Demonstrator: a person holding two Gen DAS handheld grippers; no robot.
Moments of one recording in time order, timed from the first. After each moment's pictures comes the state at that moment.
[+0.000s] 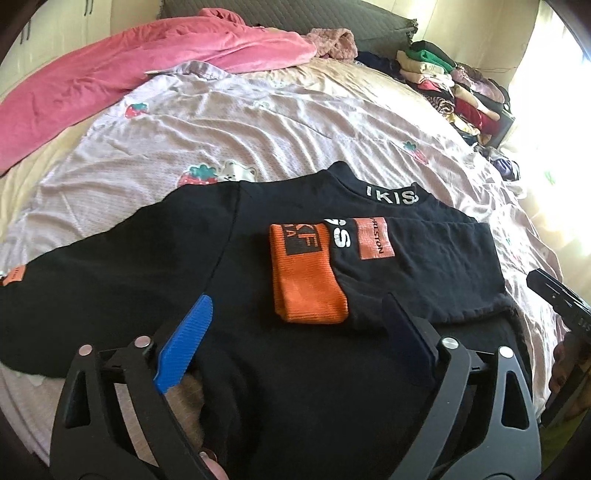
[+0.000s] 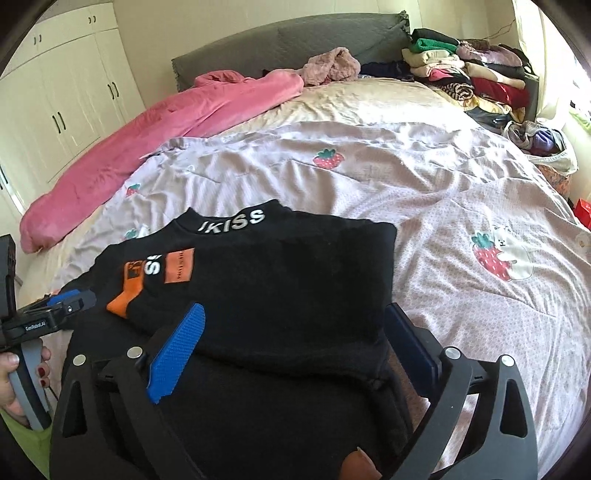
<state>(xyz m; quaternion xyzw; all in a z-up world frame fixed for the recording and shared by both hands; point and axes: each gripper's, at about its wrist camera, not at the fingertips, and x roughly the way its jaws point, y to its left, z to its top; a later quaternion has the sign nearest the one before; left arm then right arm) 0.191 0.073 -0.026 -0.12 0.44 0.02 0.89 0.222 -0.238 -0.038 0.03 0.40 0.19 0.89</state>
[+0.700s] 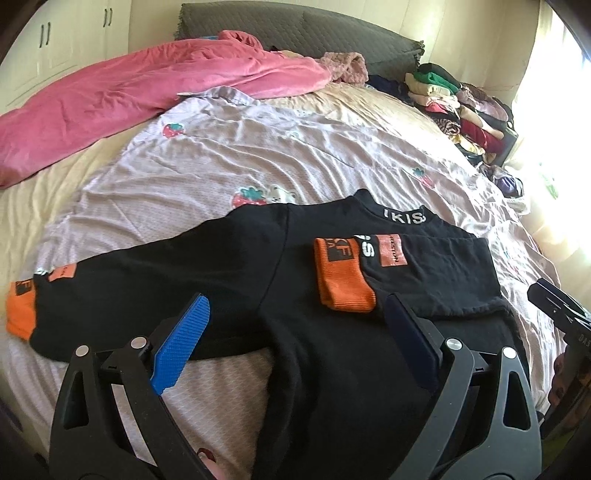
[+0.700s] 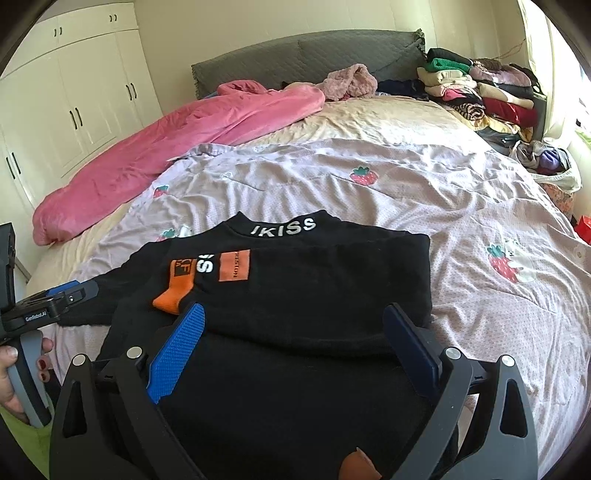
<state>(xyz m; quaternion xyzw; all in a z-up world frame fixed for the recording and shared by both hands) 0.145 0.108 0.007 -0.12 0.40 0.05 0.91 0.177 -0.194 -0.007 0.02 0.37 0.21 0.90</state>
